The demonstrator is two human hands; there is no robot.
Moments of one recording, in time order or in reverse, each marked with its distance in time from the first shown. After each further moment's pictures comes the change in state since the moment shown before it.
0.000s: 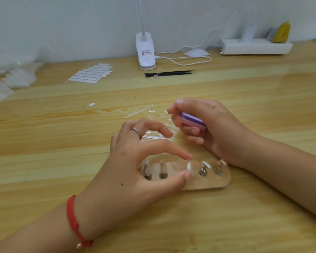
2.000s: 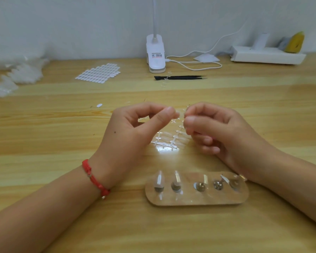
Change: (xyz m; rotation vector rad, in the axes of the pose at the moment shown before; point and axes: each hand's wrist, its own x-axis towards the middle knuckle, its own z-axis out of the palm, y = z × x) left_hand 0.046 -0.019 -0.011 -0.564 0.248 -0.037; right_hand 0.001 0.002 0.001 -0.070 0.024 -0.023
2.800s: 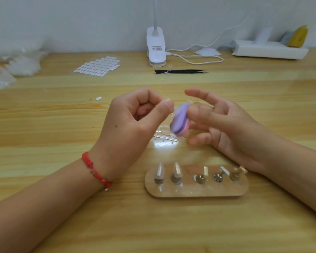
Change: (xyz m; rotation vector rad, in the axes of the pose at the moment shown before) left_hand 0.000 -0.002 0.000 0.072 0.037 0.085; right_hand 0.003 -0.003 -0.005 0.262 -0.072 0.047
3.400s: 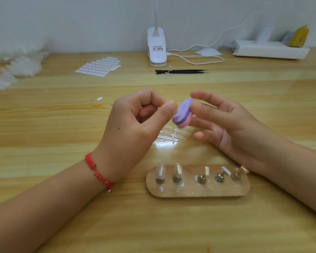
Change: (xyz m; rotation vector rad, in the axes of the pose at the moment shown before) left_hand -0.001 0.001 -0.001 0.004 0.011 0.022; right_hand 0.000 0.003 0.000 0.025 0.042 -0.023
